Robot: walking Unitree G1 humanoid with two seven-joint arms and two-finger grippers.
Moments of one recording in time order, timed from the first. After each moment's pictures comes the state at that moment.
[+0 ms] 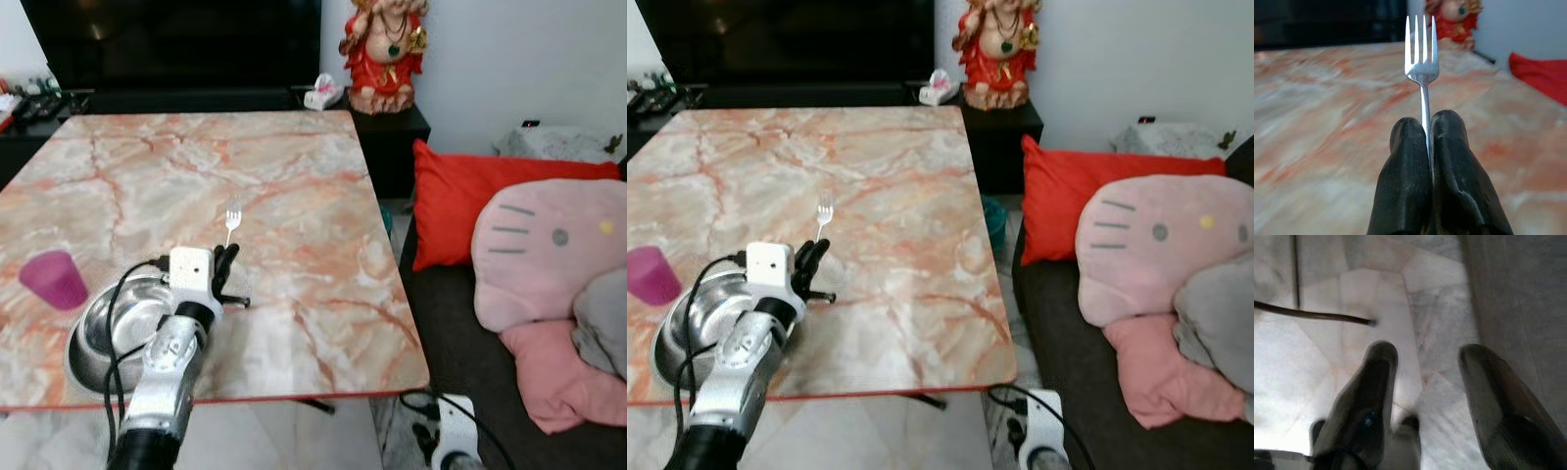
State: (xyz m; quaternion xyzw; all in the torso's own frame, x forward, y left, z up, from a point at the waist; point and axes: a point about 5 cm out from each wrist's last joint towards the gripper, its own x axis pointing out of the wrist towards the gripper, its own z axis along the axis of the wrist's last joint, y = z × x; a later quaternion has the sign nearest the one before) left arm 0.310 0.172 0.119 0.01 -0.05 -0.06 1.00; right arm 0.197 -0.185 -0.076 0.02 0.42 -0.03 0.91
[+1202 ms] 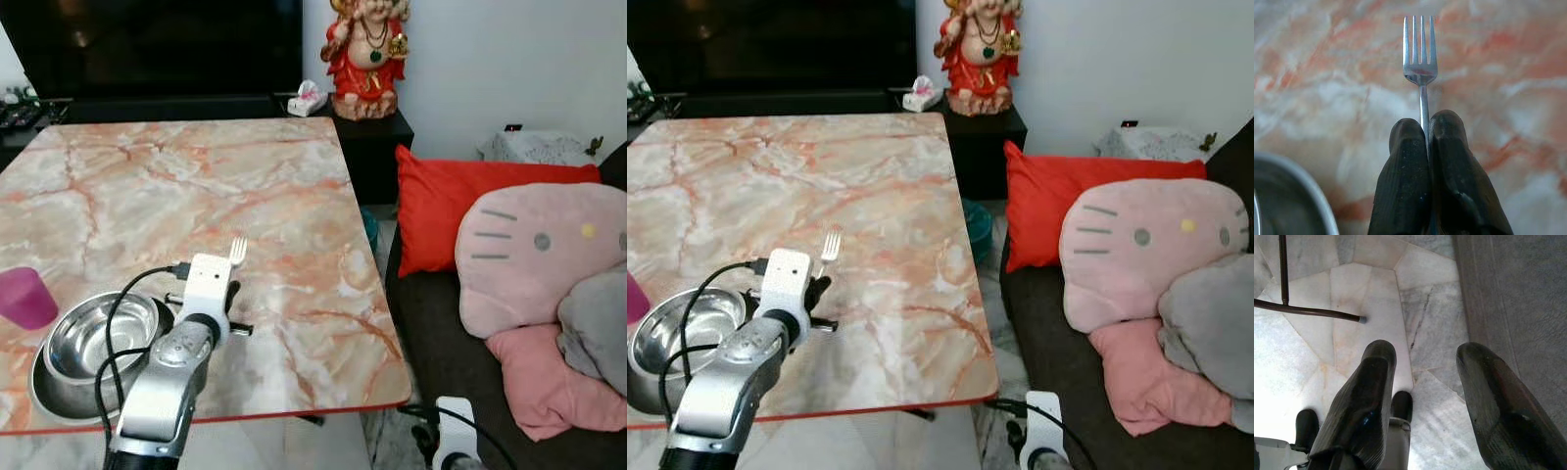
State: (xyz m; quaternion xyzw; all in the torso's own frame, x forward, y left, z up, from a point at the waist) left arm 0.279 0.158 0.120 0.09 0.18 -0.03 0.98; right arm 0.193 -0.191 -0.078 0.02 0.43 -0.03 0.90
